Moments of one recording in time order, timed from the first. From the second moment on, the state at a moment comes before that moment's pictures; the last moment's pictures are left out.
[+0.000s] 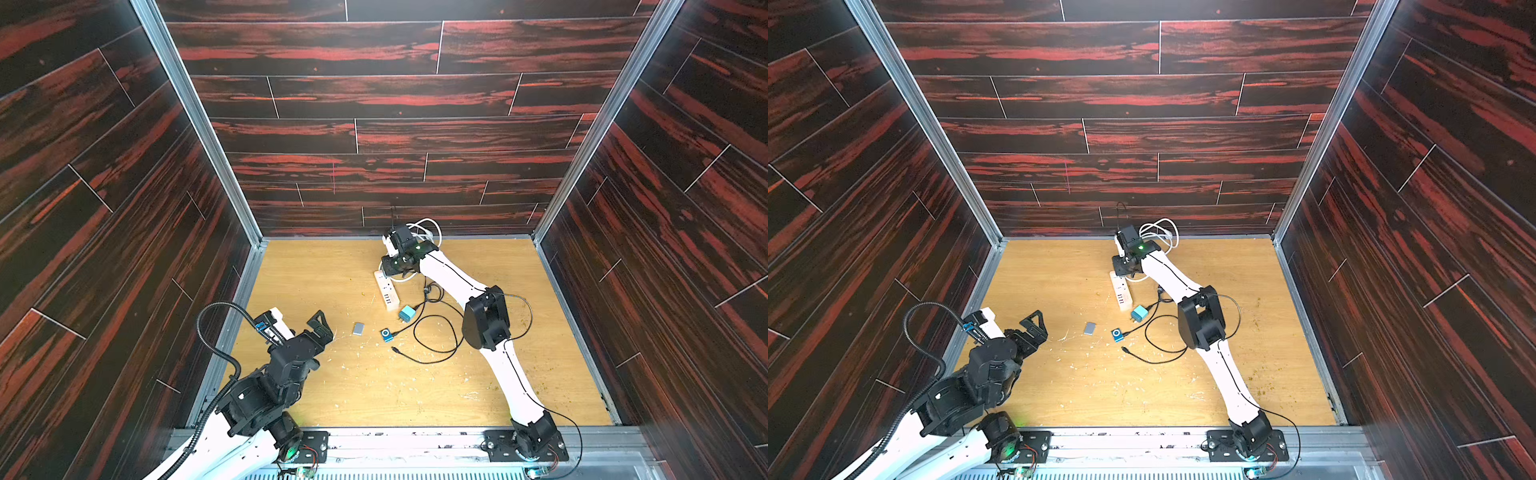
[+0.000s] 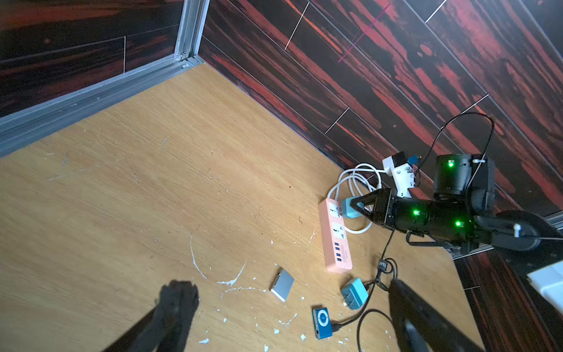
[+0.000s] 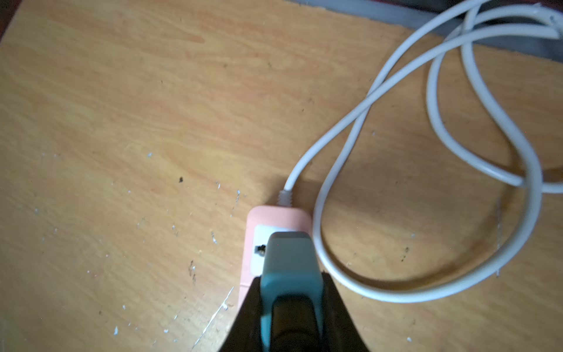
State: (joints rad) left arm -0.77 0.52 0.65 -0.61 -0.74 -0.96; right arm 0.63 2.52 2.39 -0.79 -0.02 0.21
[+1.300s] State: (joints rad) left arm -0.76 0.50 0.62 -0.61 -0.73 -0.95; right arm 0.66 2.60 2.56 -0.94 0.07 0.20
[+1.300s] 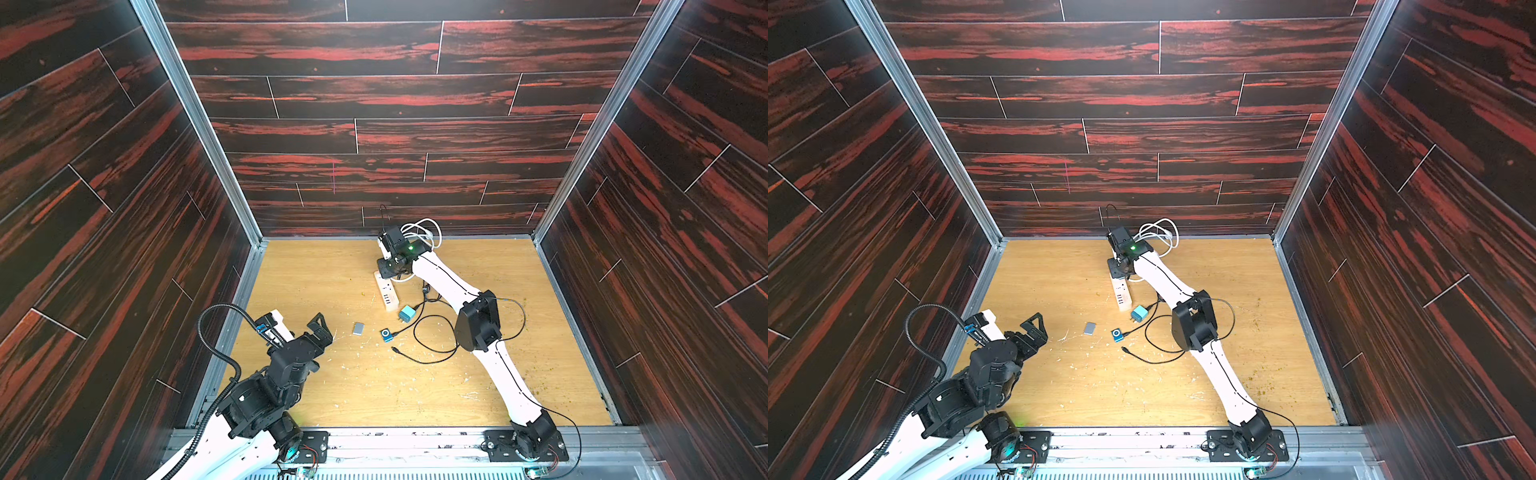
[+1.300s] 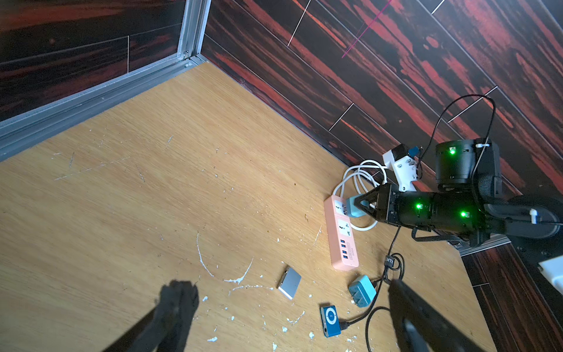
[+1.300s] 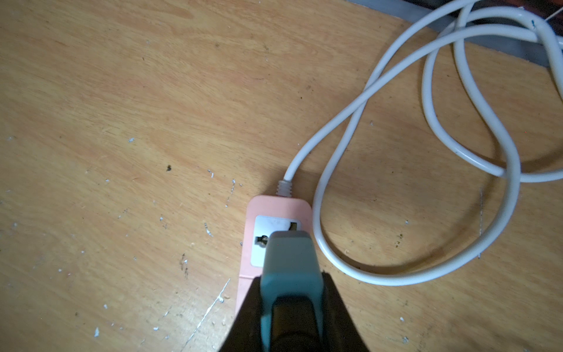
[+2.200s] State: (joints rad) left arm -0.76 0.48 0.62 -0.62 -0.72 -0.95; right arm 0.70 2.63 2.66 -1.12 0.09 0.17
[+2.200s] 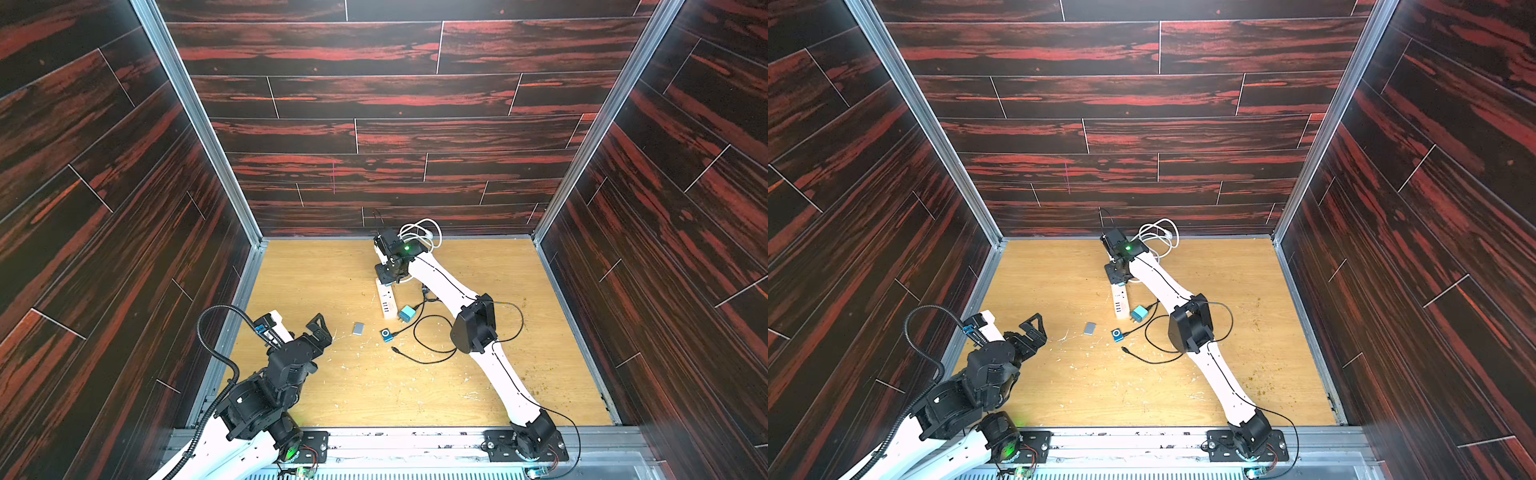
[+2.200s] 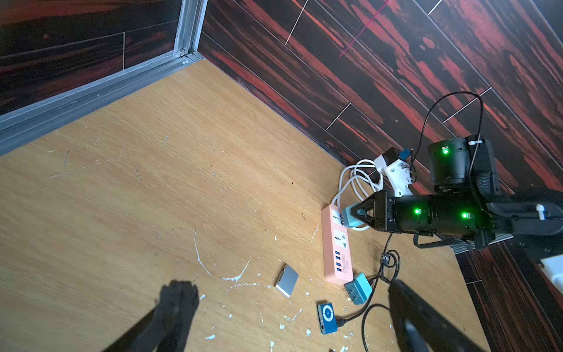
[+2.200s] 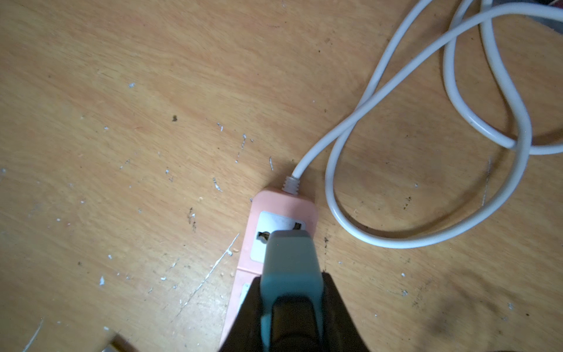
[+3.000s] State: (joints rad) left arm -0.75 0.50 0.62 -0.62 -0.71 -0.95; right arm 0.73 2.65 2.66 -1.12 0.19 0.29
